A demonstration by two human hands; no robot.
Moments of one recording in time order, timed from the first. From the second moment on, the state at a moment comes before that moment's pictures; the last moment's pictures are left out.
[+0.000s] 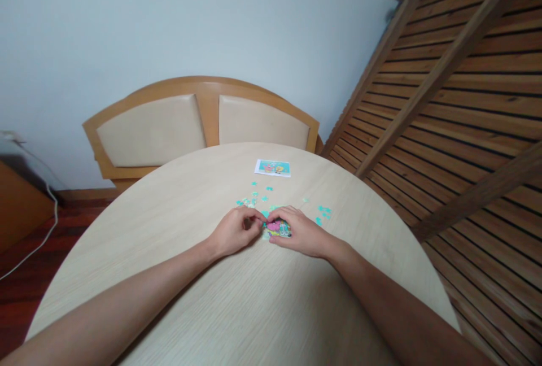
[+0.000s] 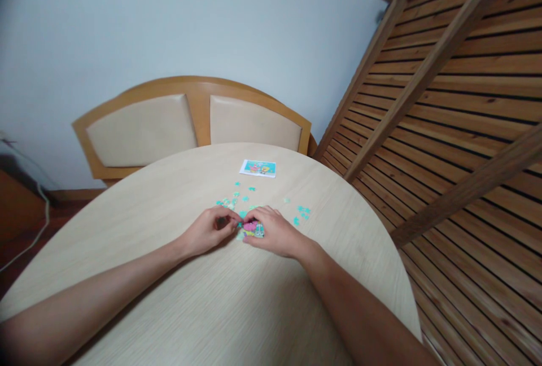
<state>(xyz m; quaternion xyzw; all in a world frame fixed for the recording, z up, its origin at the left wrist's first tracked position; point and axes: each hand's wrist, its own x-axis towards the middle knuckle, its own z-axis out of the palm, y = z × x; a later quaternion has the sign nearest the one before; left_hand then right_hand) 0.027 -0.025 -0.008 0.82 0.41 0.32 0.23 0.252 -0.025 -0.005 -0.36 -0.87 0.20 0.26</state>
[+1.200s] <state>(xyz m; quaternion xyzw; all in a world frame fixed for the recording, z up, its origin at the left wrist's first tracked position) 0.011 -0.008 -0.019 0.88 0.34 0.28 0.18 0.261 -0.017 -0.006 -0.33 -0.89 0.20 0.26</state>
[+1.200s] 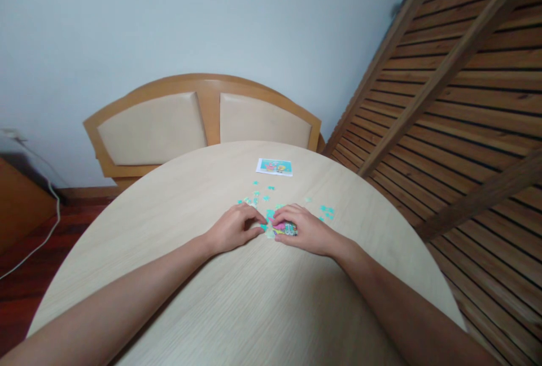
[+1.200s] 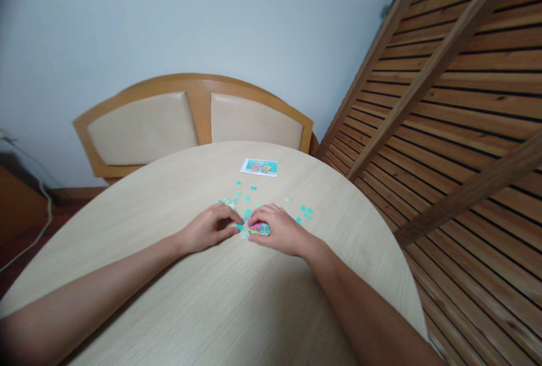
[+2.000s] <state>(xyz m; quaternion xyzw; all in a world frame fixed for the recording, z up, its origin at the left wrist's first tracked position) 0.011 -0.011 -0.015 0.88 0.35 0.27 0.18 0.261 -0.018 -0.006 -0.33 -0.89 0.19 0.26</state>
